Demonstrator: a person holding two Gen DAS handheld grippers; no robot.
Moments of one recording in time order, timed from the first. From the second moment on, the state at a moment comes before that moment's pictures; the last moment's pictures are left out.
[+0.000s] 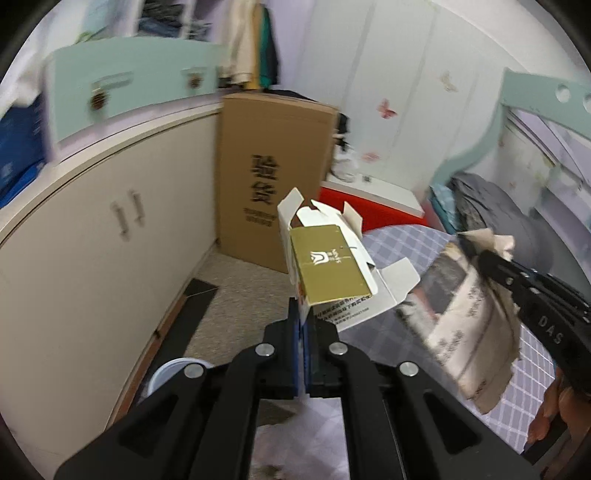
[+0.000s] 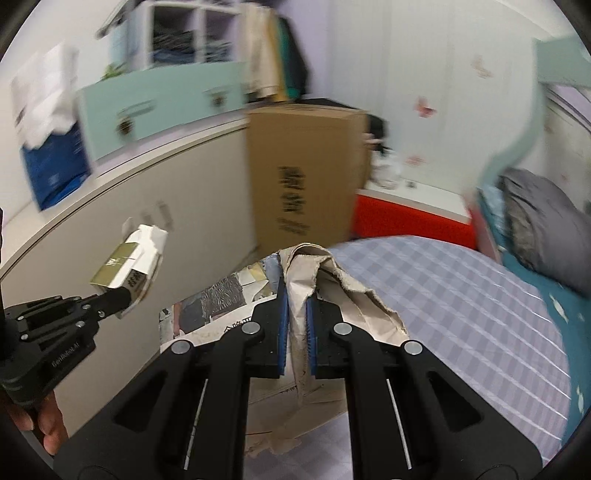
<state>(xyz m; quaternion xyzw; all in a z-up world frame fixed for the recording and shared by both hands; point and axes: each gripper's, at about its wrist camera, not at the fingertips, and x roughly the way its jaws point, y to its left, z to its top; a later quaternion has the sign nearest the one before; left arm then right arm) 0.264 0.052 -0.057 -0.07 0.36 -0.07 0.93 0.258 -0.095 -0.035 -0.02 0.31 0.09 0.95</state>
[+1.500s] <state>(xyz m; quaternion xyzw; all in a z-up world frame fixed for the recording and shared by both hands) 0.310 0.264 -0.345 -0.19 0.56 0.08 0.80 0.344 0.142 -0.322 -0.15 0.52 0.14 0.83</state>
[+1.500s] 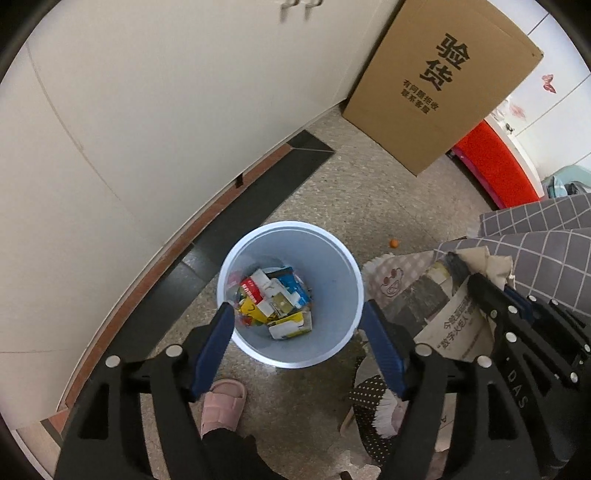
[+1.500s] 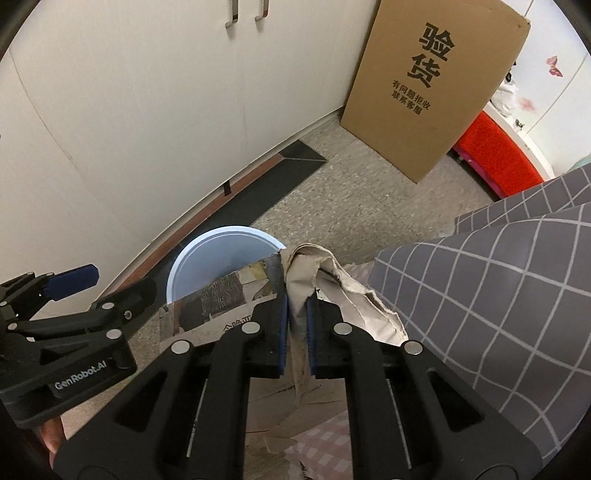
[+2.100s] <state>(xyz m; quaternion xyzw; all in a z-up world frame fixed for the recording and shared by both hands) 0.282 0.301 -0.360 -0.17 0.56 0.14 0.80 0.348 0.175 -0.330 -0.14 0.51 0.17 0.83</state>
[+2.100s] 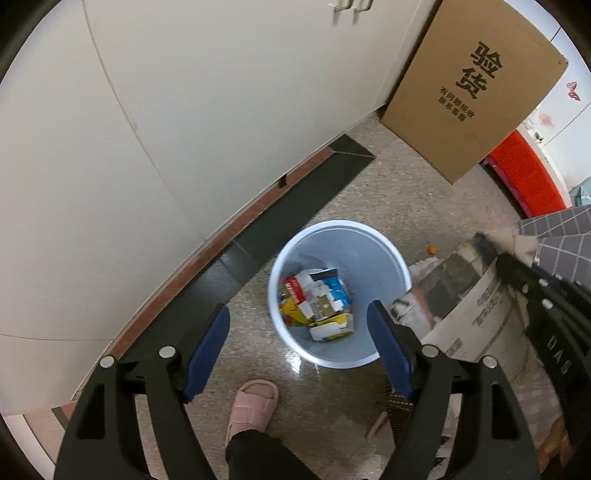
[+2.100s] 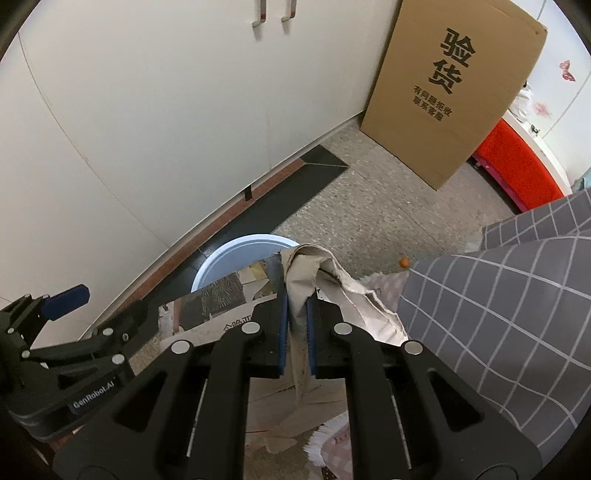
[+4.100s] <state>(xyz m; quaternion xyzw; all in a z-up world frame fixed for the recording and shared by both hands) 0.106 0.121 -0.006 -0.01 0.25 0.04 0.97 0.078 -0.038 0.022 -0.03 0.21 0.07 0.98</state>
